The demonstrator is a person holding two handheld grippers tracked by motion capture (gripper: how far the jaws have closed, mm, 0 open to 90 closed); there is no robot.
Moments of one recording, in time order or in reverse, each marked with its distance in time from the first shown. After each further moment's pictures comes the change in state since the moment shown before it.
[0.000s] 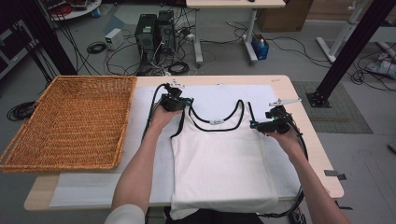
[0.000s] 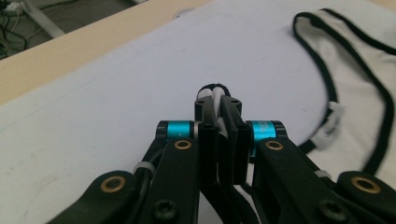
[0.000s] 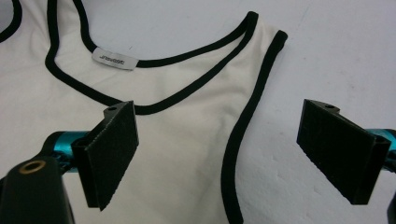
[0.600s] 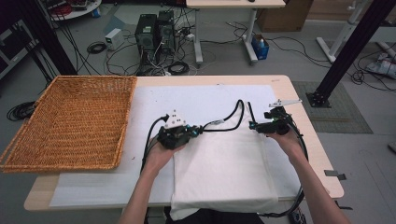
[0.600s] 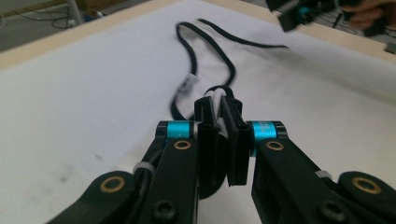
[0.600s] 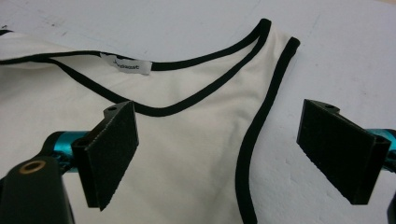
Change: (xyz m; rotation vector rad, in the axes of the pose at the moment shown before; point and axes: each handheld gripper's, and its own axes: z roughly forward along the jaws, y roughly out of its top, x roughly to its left) left arm -0.108 -0.064 -0.078 -0.146 -0.113 0.069; right arm 0.005 -0.001 -0.004 -0.023 0.030 -0.012
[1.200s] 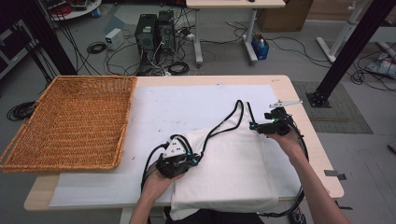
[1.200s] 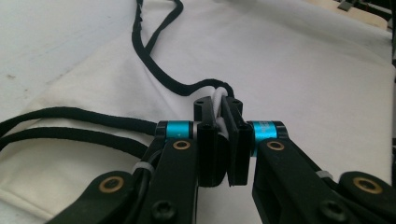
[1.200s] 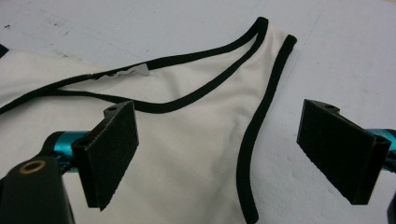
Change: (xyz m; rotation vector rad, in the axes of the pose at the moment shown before) left arm -0.041 -0.049 -0.017 0.064 -0.077 -0.031; right arm 0.001 -0.002 -0.002 -0.004 0.003 0.005
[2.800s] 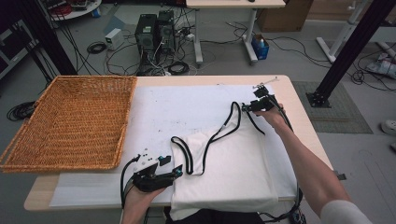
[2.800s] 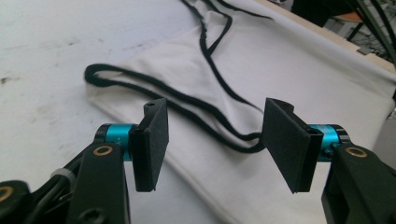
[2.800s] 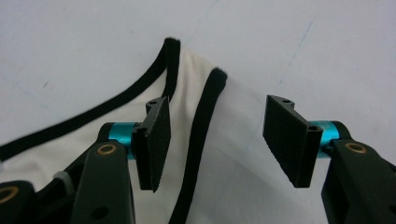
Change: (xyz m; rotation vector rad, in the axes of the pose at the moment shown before) left arm -0.003 -0.033 -0.064 -0.104 0.158 -0.182; right arm -0.050 0.059 0.091 0.205 -0.026 -0.001
